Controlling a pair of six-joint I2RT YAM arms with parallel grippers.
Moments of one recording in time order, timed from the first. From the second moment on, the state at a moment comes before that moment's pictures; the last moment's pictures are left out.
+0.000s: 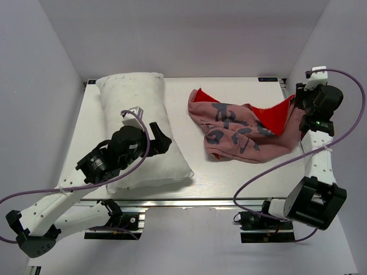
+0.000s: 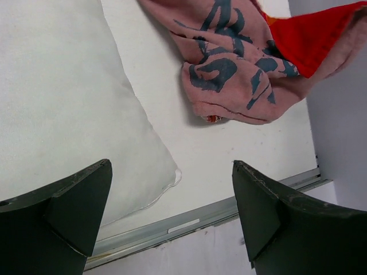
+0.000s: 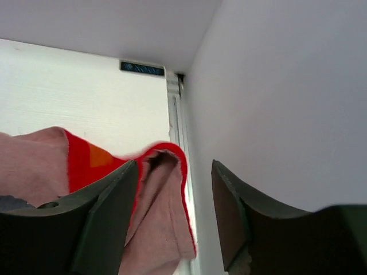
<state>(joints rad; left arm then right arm) -0.85 0.88 1.07 -0.65 -0.33 -0.76 -0.32 1.29 1.10 0.00 -0.15 -0.33</state>
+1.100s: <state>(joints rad) -0.85 0.74 1.00 -0.71 -0.33 -0.83 0.51 1.70 1.14 -0.30 -0.12 -0.52</state>
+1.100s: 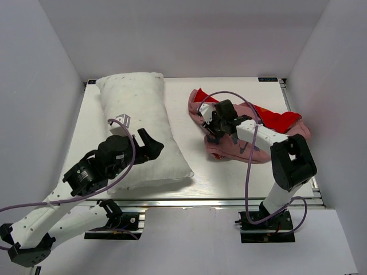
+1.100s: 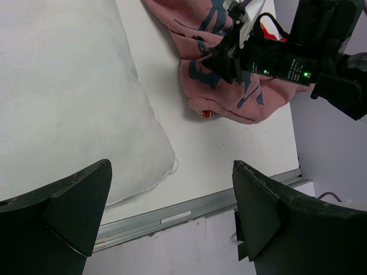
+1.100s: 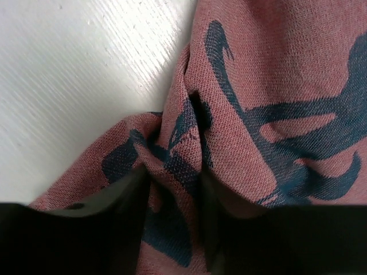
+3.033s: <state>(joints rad) -0.85 0.80 1.00 -0.66 -0.35 -0.80 0.36 1.09 0.94 -0.42 -0.69 -0.42</state>
